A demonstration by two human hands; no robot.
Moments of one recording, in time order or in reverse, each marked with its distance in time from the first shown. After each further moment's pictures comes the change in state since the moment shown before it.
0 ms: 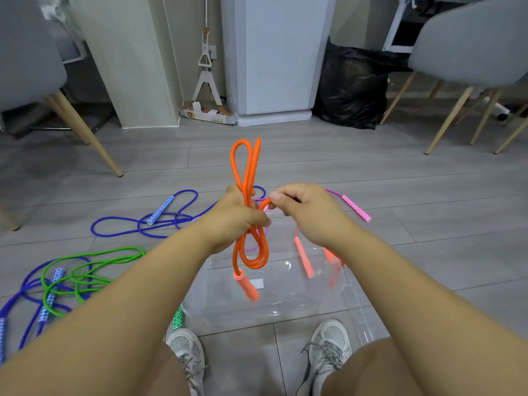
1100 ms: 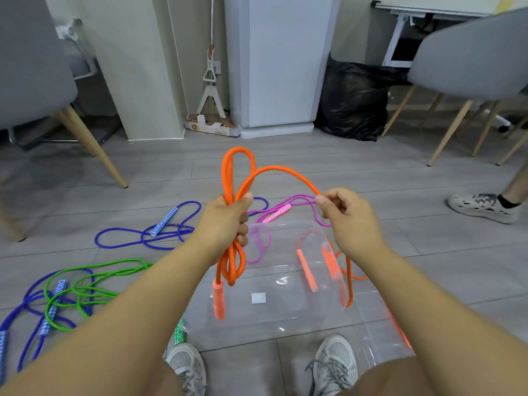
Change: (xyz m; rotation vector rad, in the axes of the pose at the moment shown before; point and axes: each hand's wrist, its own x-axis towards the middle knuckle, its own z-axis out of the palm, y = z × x) left_hand 0.001 0.000 -0.008 -0.430 0.139 0.013; right_hand 0.004 0.052 -0.027 0.022 0.430 0.018
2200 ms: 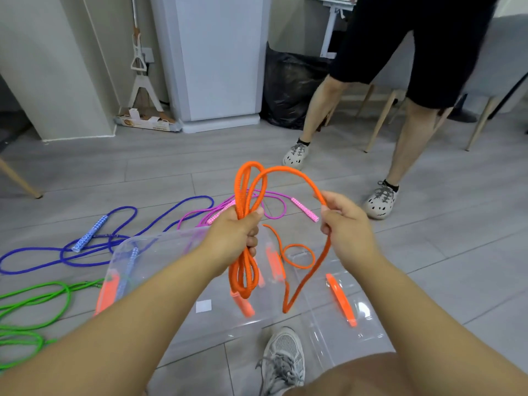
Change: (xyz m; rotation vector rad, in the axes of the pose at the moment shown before) left_hand 0.018 -0.045 0.121 0.085 -0.258 -0.075; right_hand -0.014 0.038 -0.094 0.224 0.138 0.215
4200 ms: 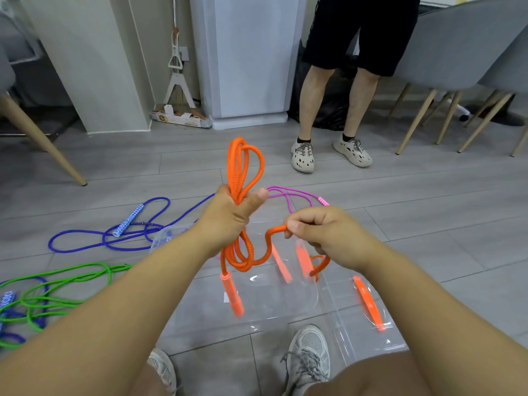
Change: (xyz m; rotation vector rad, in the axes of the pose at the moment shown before) left_hand -0.010 0.017 -0.073 0.297 0.172 0.256; right_hand -0.029 -0.049 0.055 -0.250 -0.679 0.010
